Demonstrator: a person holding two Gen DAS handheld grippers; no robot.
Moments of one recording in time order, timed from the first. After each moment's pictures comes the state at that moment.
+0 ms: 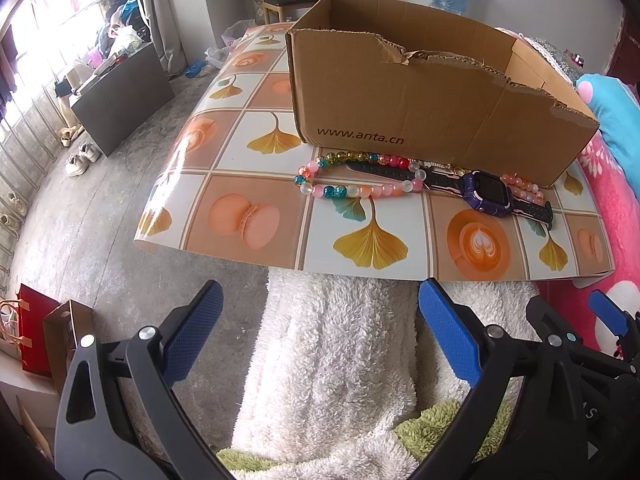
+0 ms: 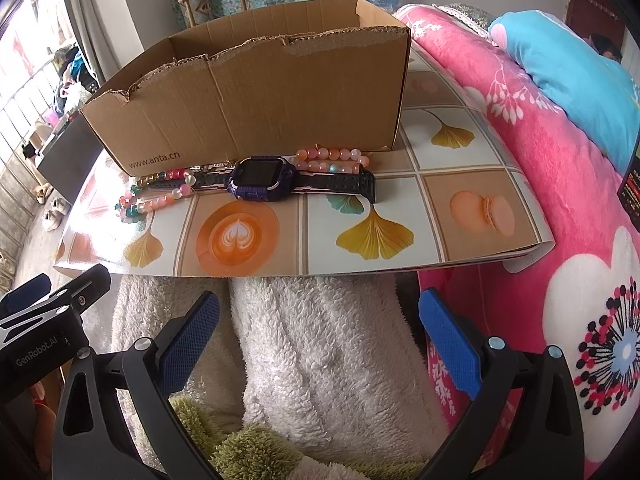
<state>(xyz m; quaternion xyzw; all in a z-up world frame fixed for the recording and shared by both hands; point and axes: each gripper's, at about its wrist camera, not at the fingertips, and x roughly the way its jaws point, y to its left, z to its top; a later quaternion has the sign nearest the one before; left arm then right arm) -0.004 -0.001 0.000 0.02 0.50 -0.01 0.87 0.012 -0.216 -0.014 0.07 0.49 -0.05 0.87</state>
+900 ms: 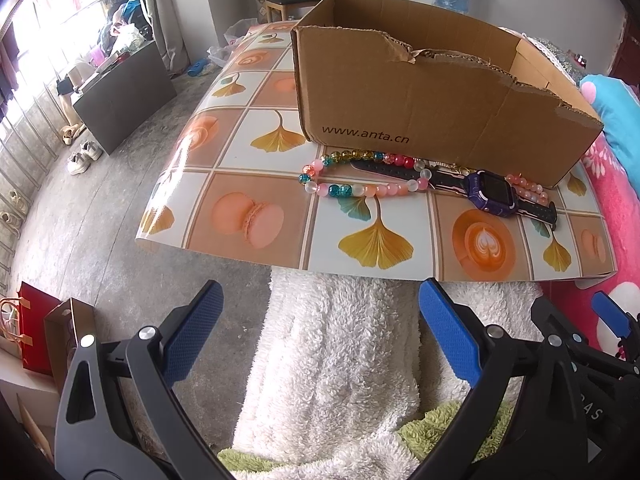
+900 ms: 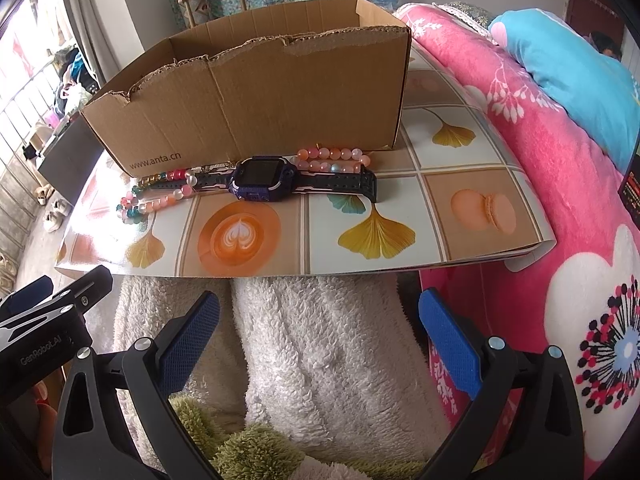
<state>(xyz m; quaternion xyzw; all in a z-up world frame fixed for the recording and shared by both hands) -0.004 0.004 -0.001 0.02 0.50 0.00 0.87 0.013 -0.216 -0.015 0.07 0.49 -0.05 0.86</state>
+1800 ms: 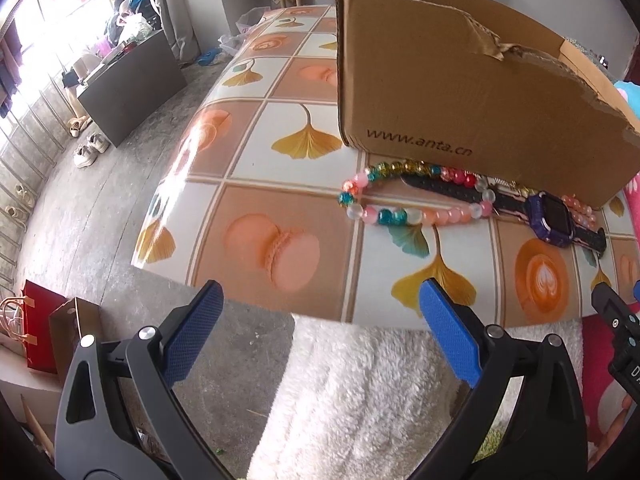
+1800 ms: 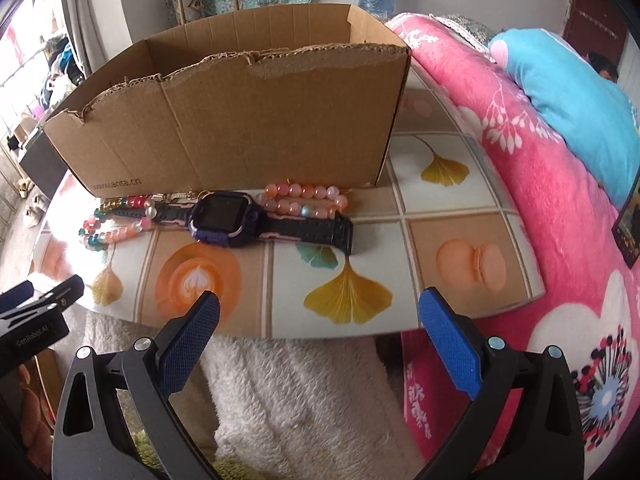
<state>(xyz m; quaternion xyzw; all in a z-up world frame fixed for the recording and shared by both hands) 0.047 0.026 -0.031 0.02 0.51 0.02 0.86 0.054 -0.234 -0.018 0.03 0.49 -0.07 0.87</state>
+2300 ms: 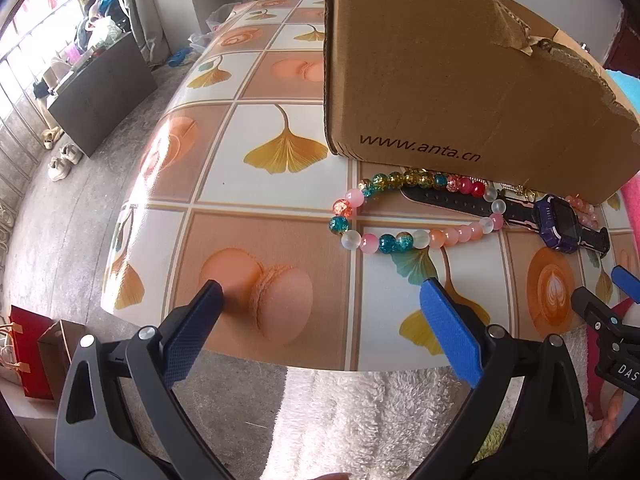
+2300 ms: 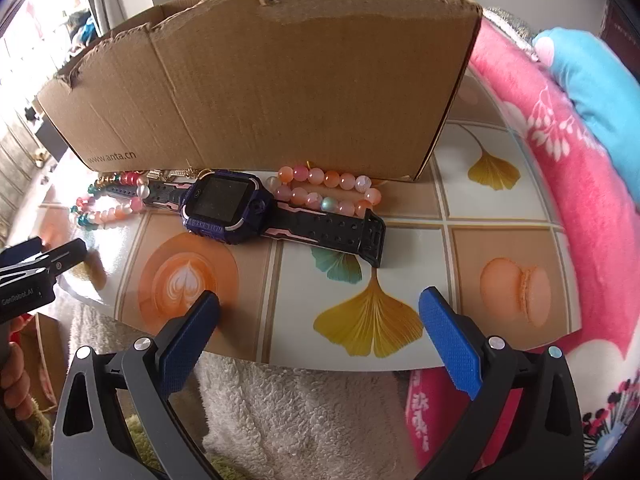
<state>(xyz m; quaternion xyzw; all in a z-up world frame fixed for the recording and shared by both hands) 0.073 0.031 -0.047 0.03 0.53 -0.03 0.85 0.079 -0.243 -0.045 0.02 0.52 -0.01 0.86</state>
